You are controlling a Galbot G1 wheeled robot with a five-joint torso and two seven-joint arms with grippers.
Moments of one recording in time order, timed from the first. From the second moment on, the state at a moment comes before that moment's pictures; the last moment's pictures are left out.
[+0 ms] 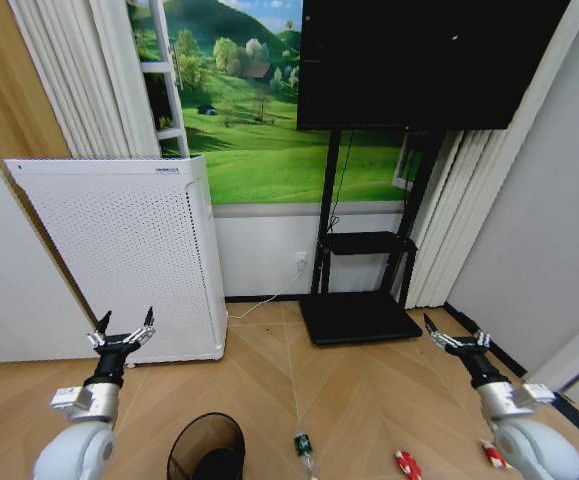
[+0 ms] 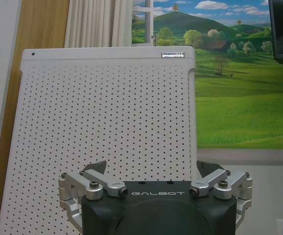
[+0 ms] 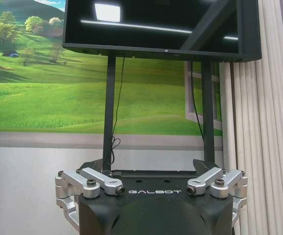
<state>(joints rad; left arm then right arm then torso) 1.46 -1.22 -0.82 -2.05 -0.44 -0.11 -0.02 -1.54 0.90 0.87 1.80 0.74 0.31 -0.13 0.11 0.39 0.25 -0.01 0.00</state>
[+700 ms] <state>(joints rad) 1.46 -1.24 -0.82 -2.05 -0.43 -0.11 -0.02 -1.56 0.91 0.88 1.80 0.71 0.33 -0.17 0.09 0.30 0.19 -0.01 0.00</state>
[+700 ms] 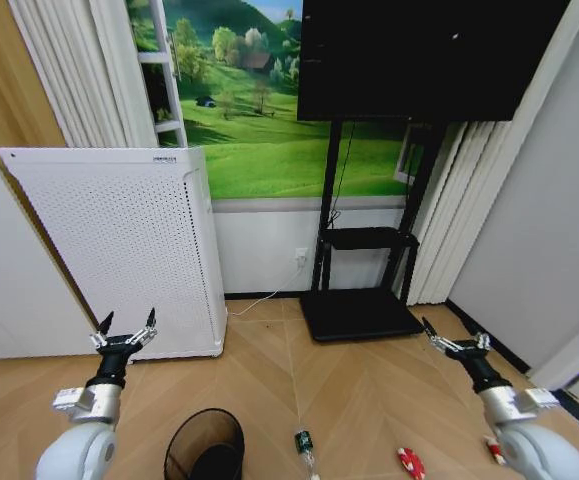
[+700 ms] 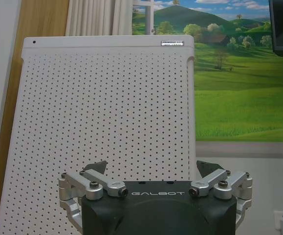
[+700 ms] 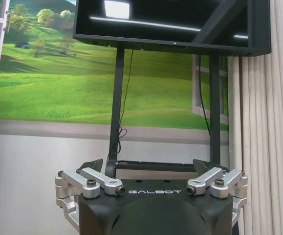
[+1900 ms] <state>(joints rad) 1.76 -1.31 -0.80 -2.31 -0.65 0.30 -0.27 -1.55 0.93 0.83 1.69 0.69 0.35 -0.20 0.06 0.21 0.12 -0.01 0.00</state>
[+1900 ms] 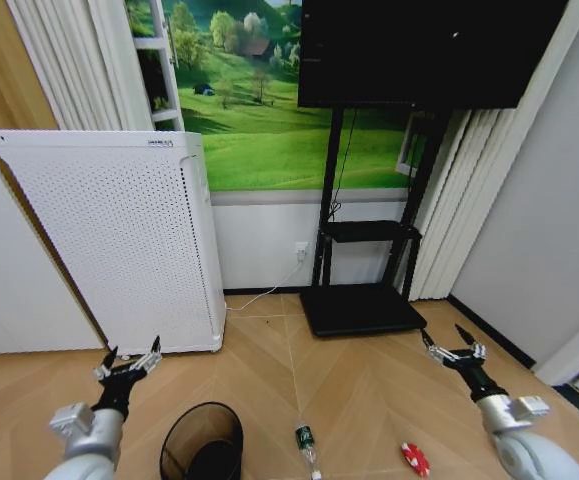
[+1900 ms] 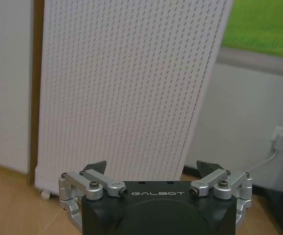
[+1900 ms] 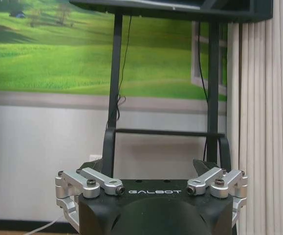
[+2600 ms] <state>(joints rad) 1.73 -1.38 -0.77 -2.11 -0.93 0.52 -0.40 -1.55 0.96 0.80 1.61 0.65 0.35 -0.20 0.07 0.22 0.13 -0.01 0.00</state>
